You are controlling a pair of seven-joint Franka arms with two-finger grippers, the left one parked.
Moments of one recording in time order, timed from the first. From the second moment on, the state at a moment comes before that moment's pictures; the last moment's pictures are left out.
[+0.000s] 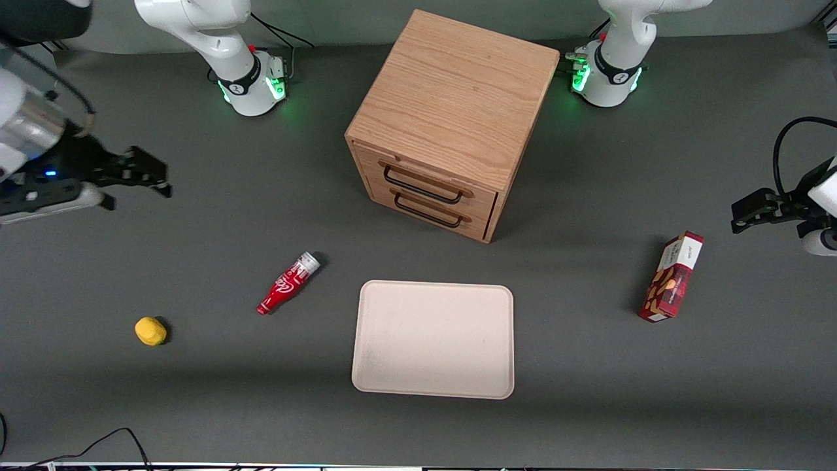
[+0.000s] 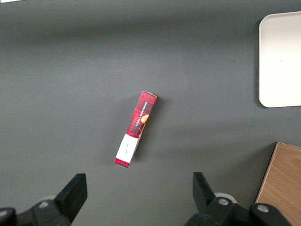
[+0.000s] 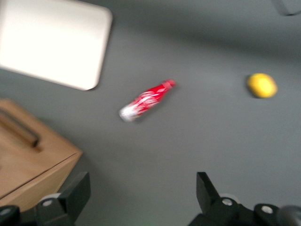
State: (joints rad) arm 0.00 0.05 0.20 -1.50 0.09 1.56 -0.02
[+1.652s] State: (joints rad) arm 0.11 0.43 0.60 -1.62 0.25 2.03 -0.02
